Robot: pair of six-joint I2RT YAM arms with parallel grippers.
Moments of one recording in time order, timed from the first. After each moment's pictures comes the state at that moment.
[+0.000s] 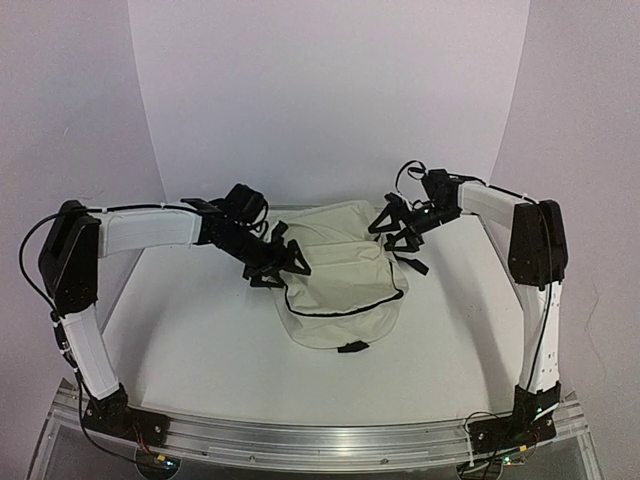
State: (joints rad) left arm -0.67 1.84 1.39 -0.49 0.55 -0.68; right arm 0.26 2.26 1.95 -0.85 -0.97 0.15
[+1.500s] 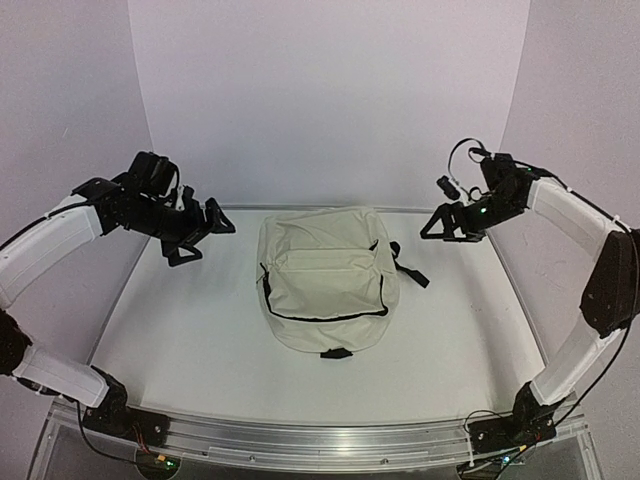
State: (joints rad) left arm -0.48 1.31 1.25 -0.76 0.28 -0.83; right arm 0.18 1.64 1.49 -0.93 -0.63 -0.11
